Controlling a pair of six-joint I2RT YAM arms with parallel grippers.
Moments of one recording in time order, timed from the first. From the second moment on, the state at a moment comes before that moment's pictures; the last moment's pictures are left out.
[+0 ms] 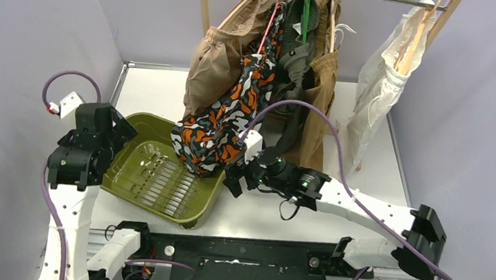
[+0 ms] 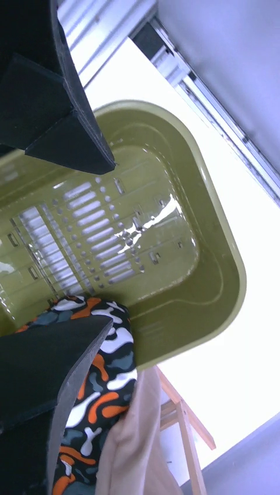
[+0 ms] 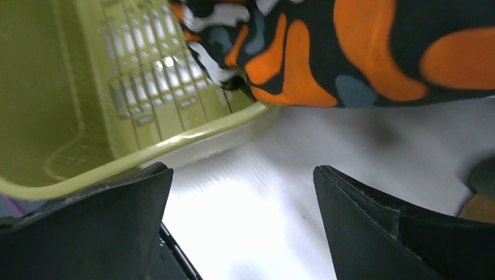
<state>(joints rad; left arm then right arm) -0.01 0.91 1.33 -1.15 -0.46 -0.72 1.05 1.31 0.94 -0.19 0.06 0.21</state>
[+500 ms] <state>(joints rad) -0.01 0.74 1.16 -1.36 -0.44 -0.83 1.21 1.38 1.35 -0.20 -0.13 0.08</state>
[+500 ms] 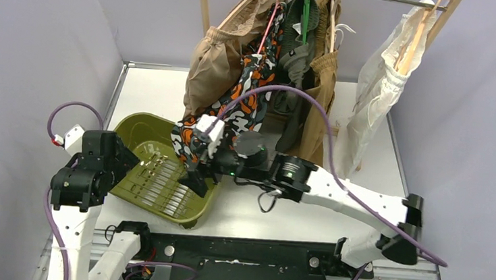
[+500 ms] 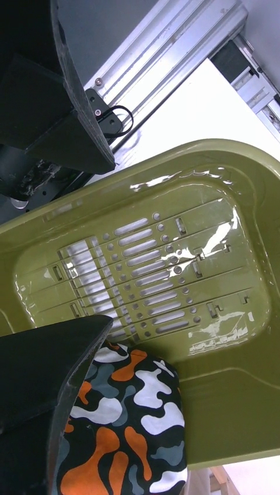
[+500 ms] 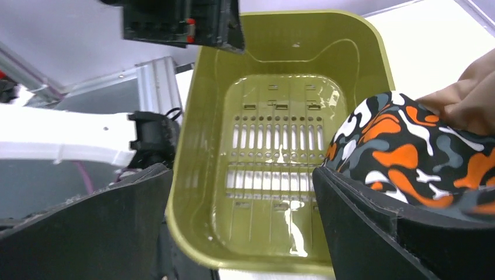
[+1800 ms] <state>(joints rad) -0.01 0.70 0.79 -1.18 -0.32 -0.93 0.80 1.62 1.46 -0.58 0.58 -0.12</state>
